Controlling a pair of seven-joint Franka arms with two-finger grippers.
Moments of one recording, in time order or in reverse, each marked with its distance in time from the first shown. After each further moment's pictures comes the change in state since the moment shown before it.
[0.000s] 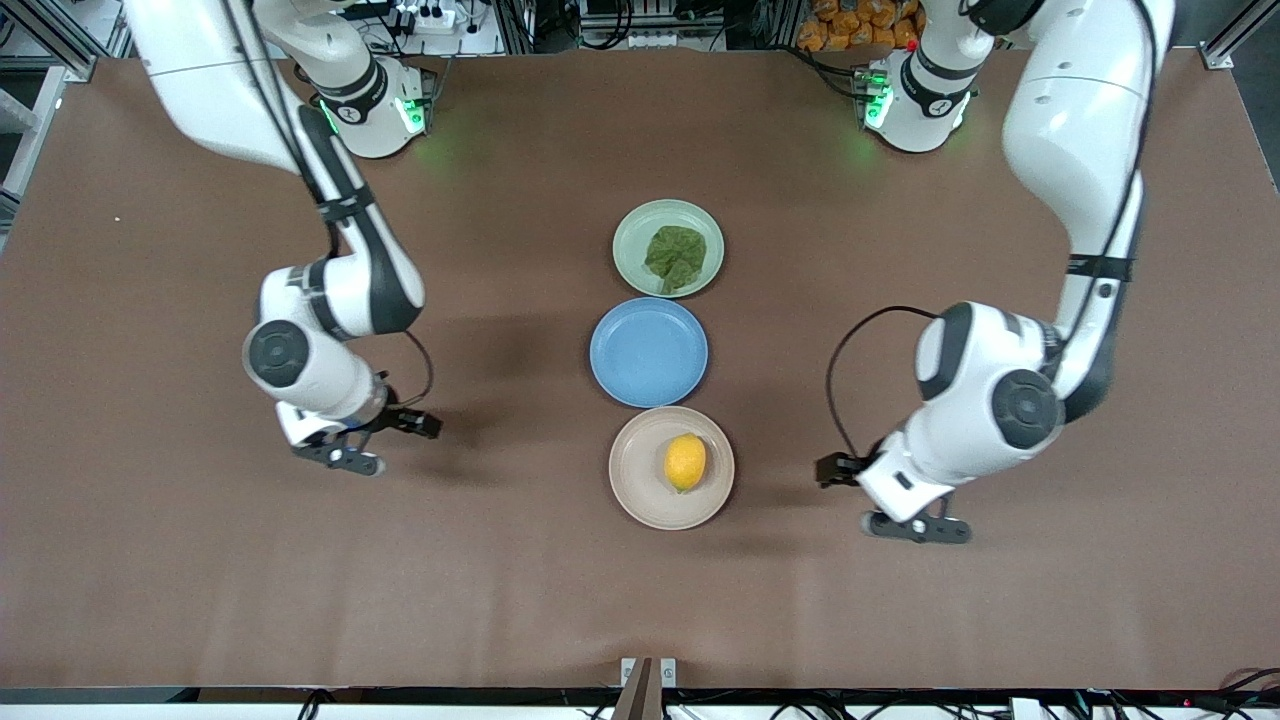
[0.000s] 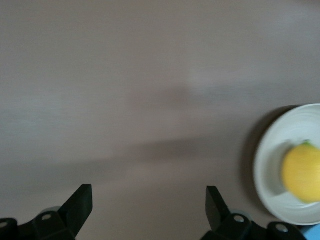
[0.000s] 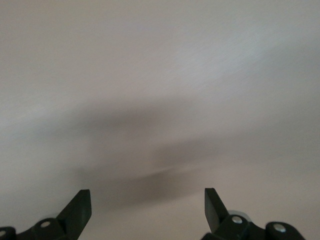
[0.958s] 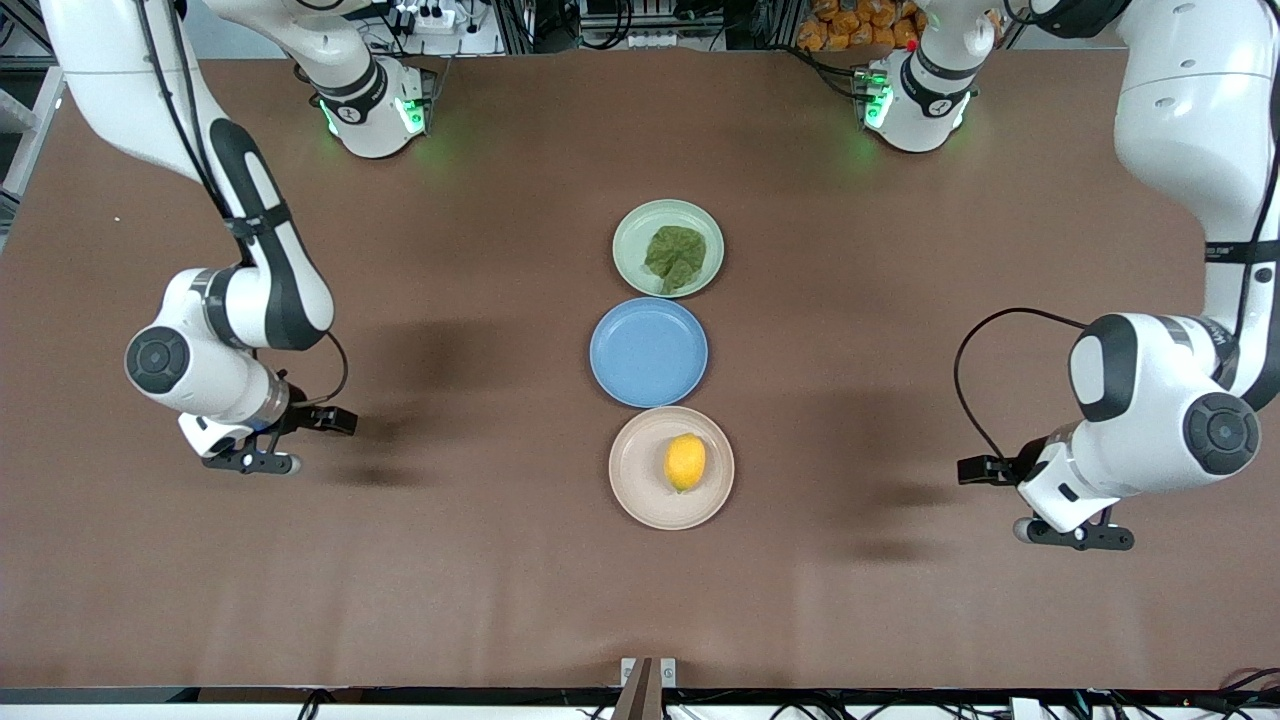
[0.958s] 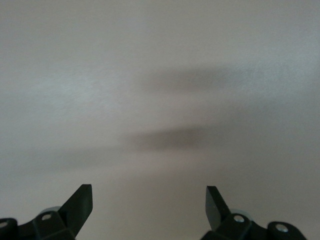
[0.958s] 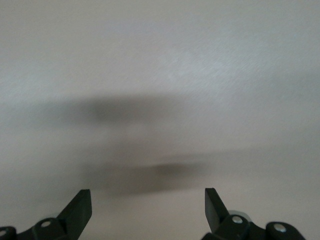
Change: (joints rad) left arm 0.197 -0.060 0.008 -0.032 0.075 -0.138 0.136; right arm -0.129 -0.077 0.012 -0.107 -0.004 0.015 -0.278
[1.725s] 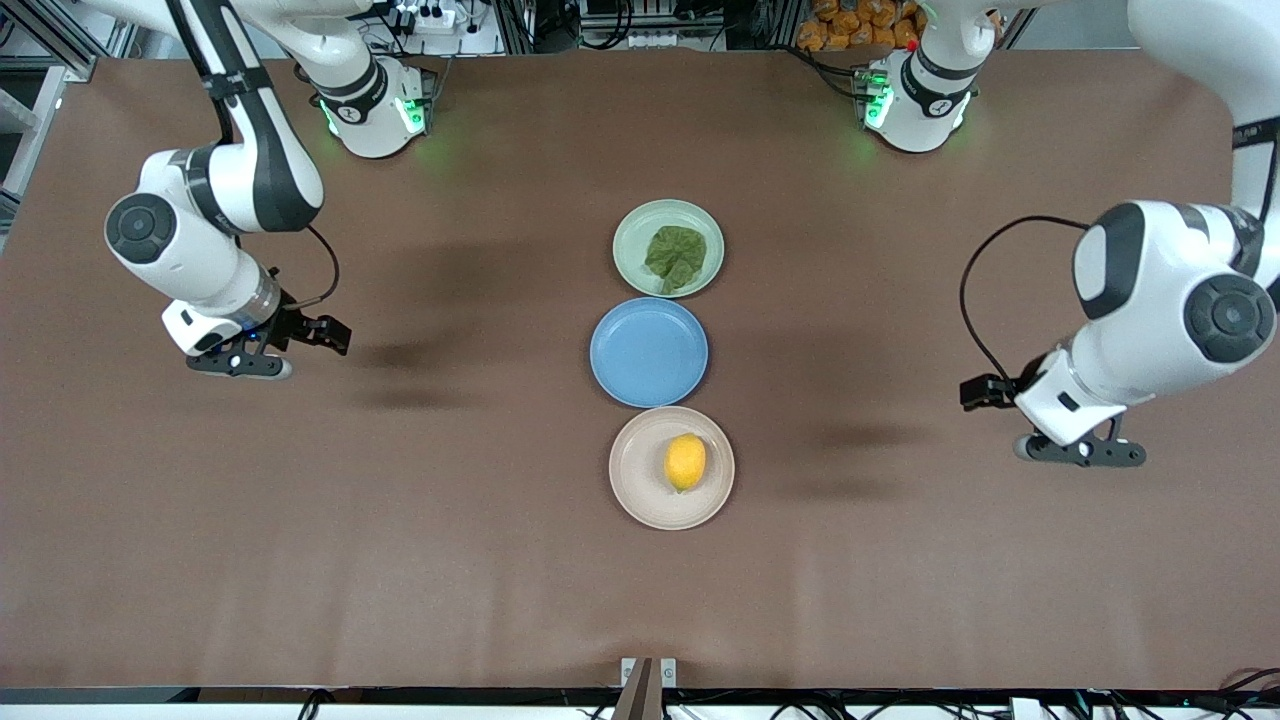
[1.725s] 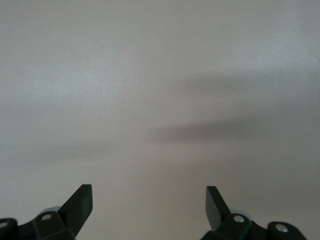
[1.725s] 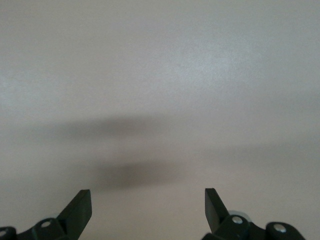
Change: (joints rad) left arm -0.091 -0.359 0.035 -0.348 0.003 -0.024 -0.083; right arm -0.137 -0.390 0.168 -0.342 -0.104 -0.019 0.125
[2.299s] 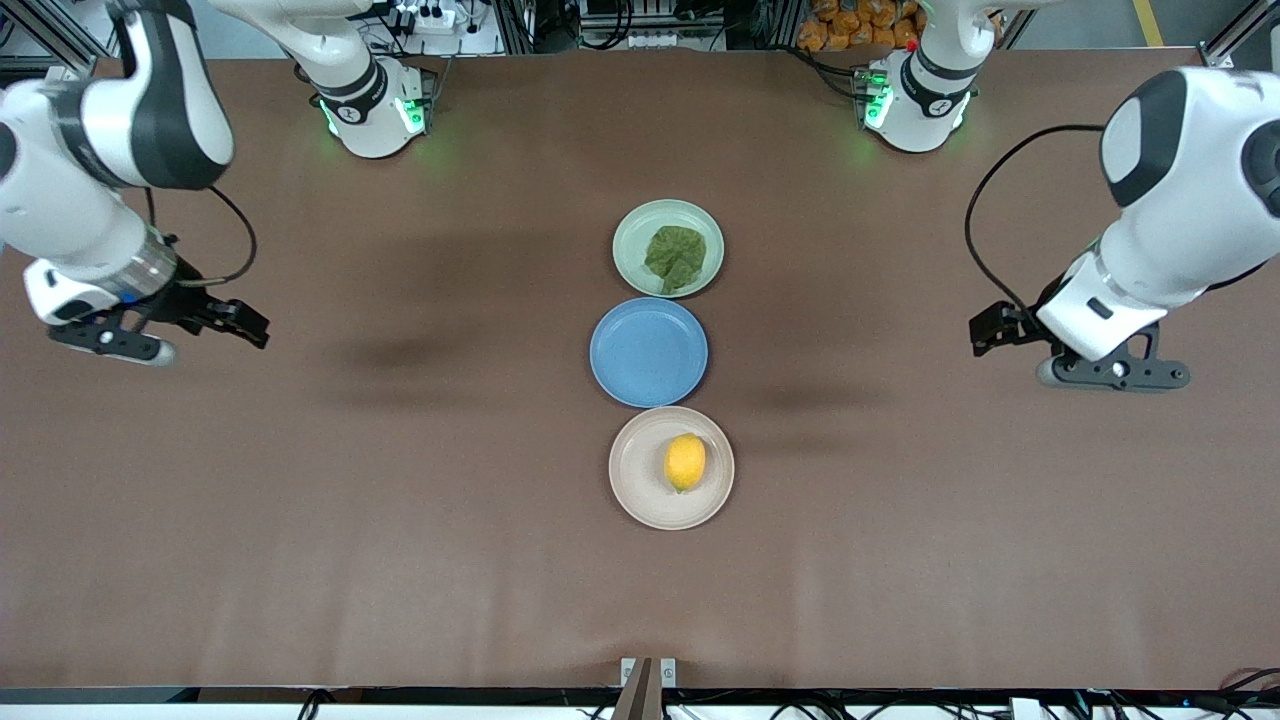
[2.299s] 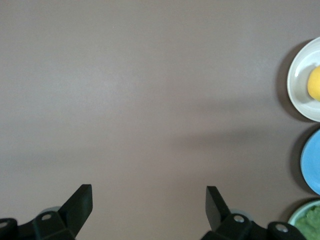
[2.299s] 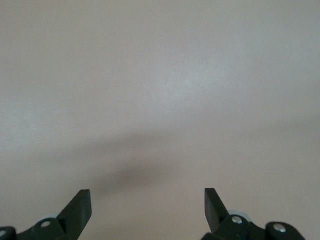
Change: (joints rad) left arm -0.025 -0.217 0.008 -0.039 -0.045 -0.119 -0.003; right arm -0.004 -0.106 -0.081 0.268 -0.007 -0.324 0.023
